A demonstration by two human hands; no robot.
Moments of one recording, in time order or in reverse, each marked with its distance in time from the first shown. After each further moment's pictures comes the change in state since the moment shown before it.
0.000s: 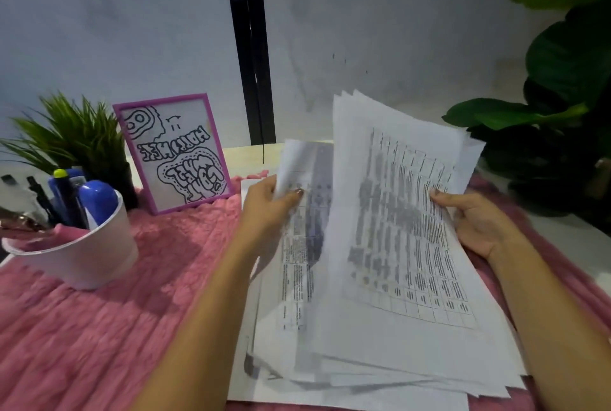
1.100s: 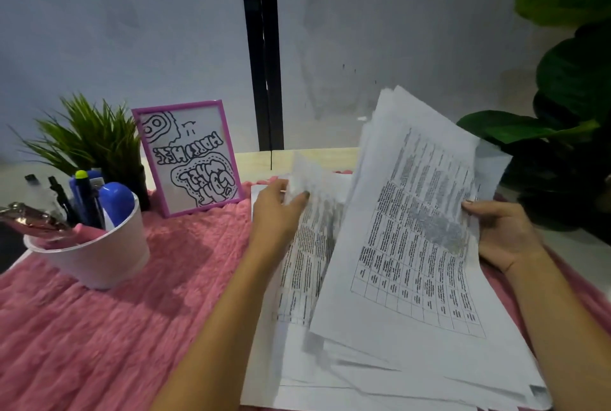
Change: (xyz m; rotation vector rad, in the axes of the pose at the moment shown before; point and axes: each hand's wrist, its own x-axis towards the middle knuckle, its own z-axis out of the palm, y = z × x) left_hand 0.004 -0.008 0.003 0.076 0.112 0.050; right_hand -0.007 -0.006 -0.012 0.230 -0.018 -0.015
